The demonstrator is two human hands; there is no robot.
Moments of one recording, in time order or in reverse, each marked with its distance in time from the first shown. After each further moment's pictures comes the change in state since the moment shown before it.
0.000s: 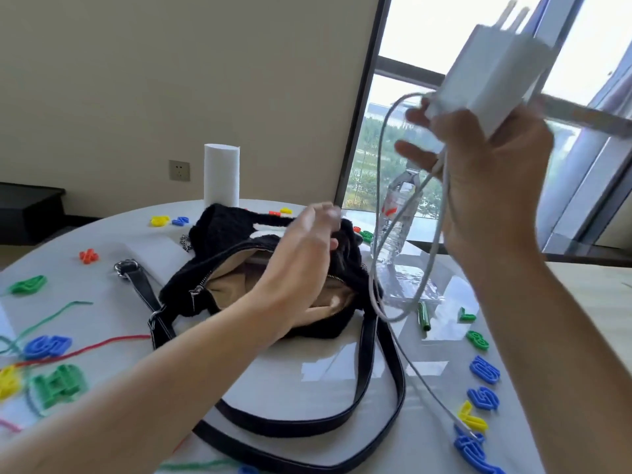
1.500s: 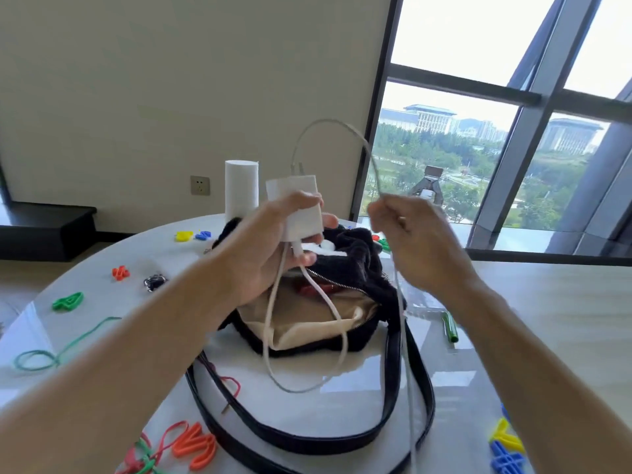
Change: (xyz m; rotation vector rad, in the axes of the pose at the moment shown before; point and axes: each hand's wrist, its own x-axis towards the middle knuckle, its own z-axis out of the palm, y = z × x) left_hand 0.027 0.015 -0.065 -0.338 -0.176 -0.122; right_hand -0.021 0.048 0.016 -0.810 -0.546 0.086
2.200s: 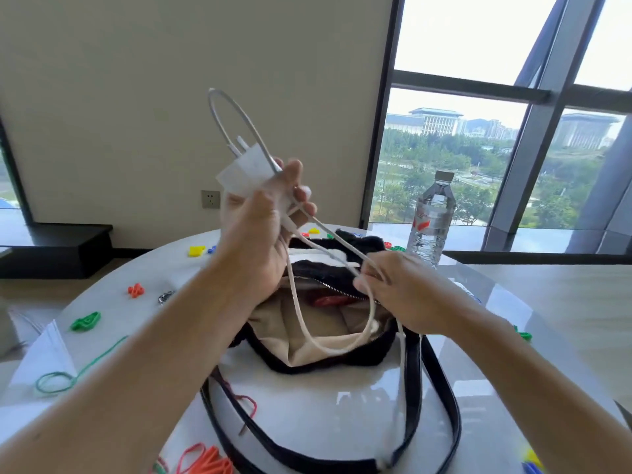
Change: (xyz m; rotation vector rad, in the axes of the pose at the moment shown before) left_hand 0.005 0.023 0.010 -0.357 0.262 0.418; right_hand -0.011 0.026 0.031 -0.158 -0.349 0.018
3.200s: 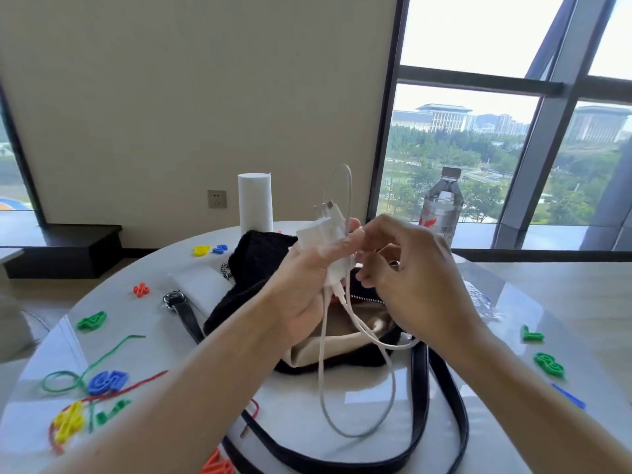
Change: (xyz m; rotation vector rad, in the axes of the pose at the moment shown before) left_hand -0.026 -0.046 -0.007 0.120 -0.275 -0.393; right_hand -0.013 -0.041 -0.004 0.333 0.438 -0.055
